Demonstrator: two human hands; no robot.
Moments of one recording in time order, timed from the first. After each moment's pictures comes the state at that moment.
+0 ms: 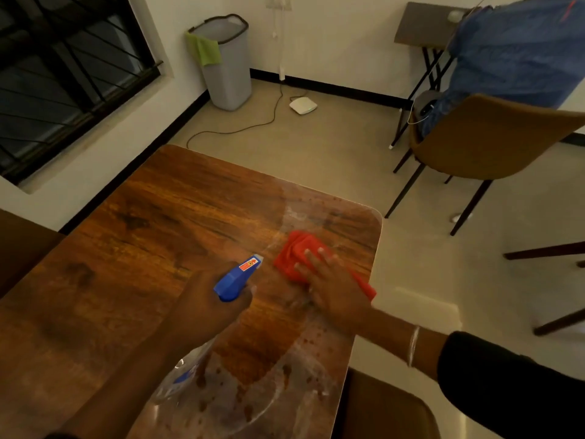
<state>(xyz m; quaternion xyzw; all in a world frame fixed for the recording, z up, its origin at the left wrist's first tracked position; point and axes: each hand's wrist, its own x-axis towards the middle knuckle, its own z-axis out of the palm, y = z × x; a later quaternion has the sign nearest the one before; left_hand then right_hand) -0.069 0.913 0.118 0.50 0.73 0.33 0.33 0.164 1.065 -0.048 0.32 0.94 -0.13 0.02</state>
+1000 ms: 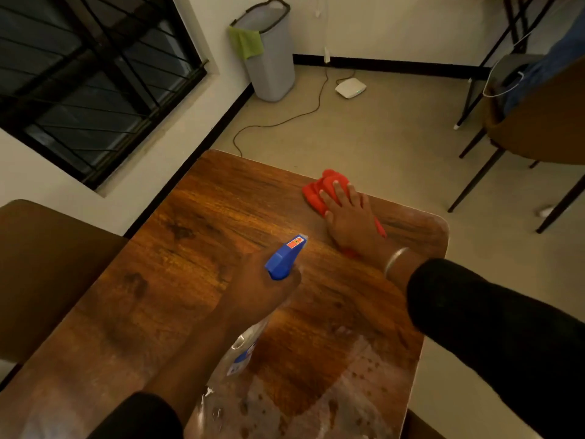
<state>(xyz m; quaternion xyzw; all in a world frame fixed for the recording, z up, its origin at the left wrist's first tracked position) -0.086 0.988 0.116 0.46 0.76 0.33 0.33 0.029 1.210 -0.022 0.44 0.89 -0.15 -0.02</state>
